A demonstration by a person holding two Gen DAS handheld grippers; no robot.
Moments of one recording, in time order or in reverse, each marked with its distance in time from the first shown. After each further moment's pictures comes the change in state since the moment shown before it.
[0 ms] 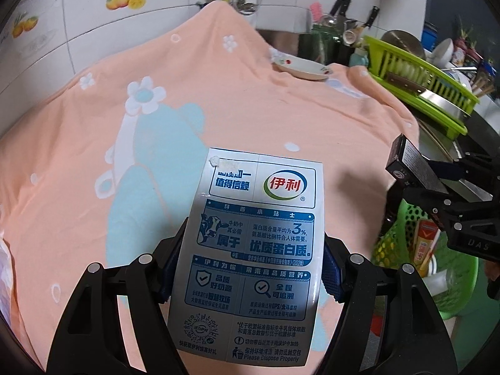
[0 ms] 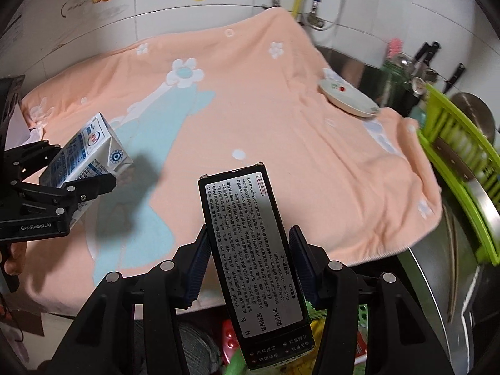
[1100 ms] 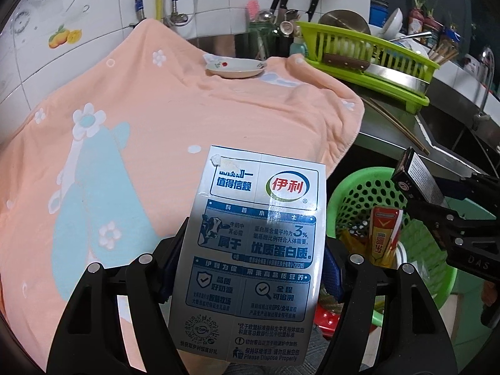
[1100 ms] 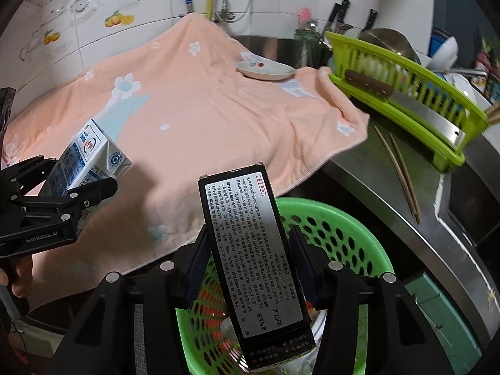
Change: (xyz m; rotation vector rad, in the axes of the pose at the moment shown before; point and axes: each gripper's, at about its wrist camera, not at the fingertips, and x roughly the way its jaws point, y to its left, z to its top) left arm -0.004 -0.112 -0.017 0.130 -0.029 -0.077; right arm -0.059 -0.064 -0.100 0.255 -0.019 -0.131
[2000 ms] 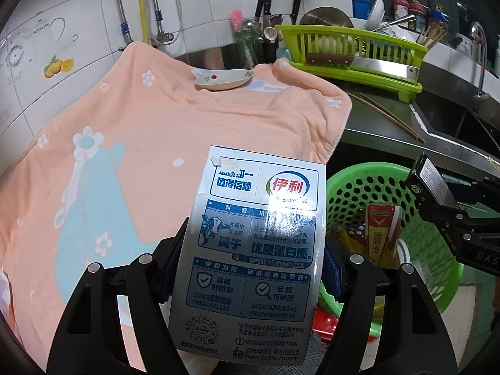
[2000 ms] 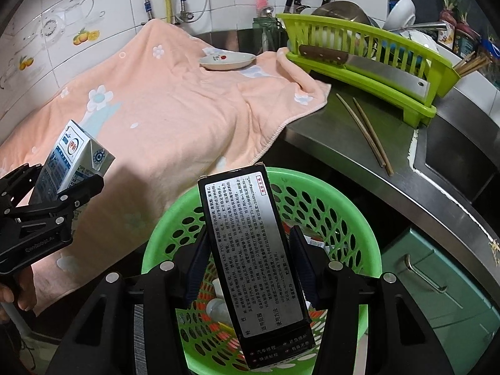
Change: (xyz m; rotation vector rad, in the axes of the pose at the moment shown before) left arm -0.005 -0.040 -0.005 0.080 -0.045 0.059; right arm -0.011 -0.040 -0.035 0.142 0.016 -0.044
